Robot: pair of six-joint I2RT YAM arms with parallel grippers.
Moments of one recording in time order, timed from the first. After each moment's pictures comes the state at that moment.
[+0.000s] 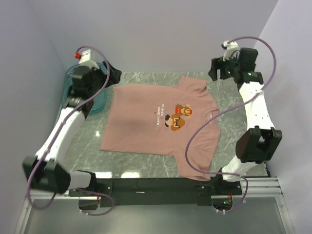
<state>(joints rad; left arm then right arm) -0.18 1.38 1.28 -0.11 0.07 -0.48 -0.06 1.69 1.73 -0.53 -0.36 -0.26</state>
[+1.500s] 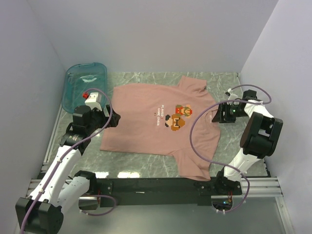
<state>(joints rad) -0.19 0.85 0.68 -0.25 0.15 -0.31 -0.37 1.76 1.17 -0.72 -0.65 -0.35</state>
